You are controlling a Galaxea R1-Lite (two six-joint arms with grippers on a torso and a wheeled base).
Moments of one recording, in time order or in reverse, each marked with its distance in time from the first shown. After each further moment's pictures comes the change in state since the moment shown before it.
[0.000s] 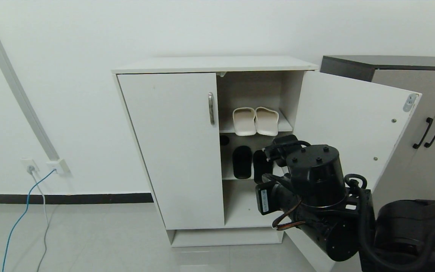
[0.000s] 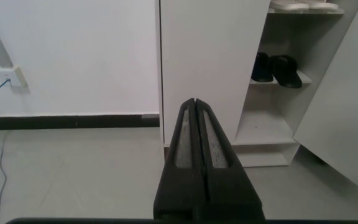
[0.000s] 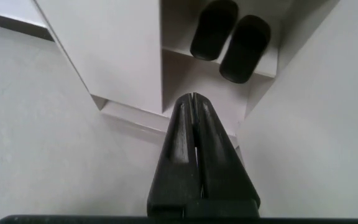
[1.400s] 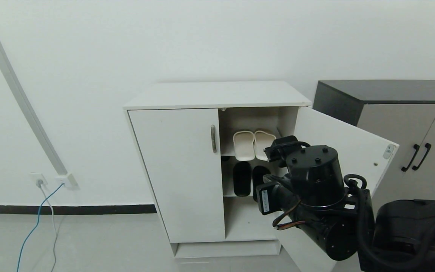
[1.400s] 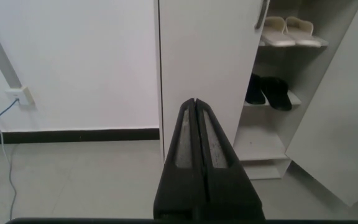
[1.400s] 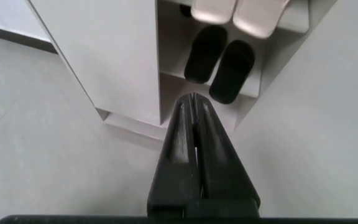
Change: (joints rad) left arm 0.000 0.000 0.000 0.000 -0.004 0.002; right arm 0.000 0.005 0.003 0.000 0.000 0.000
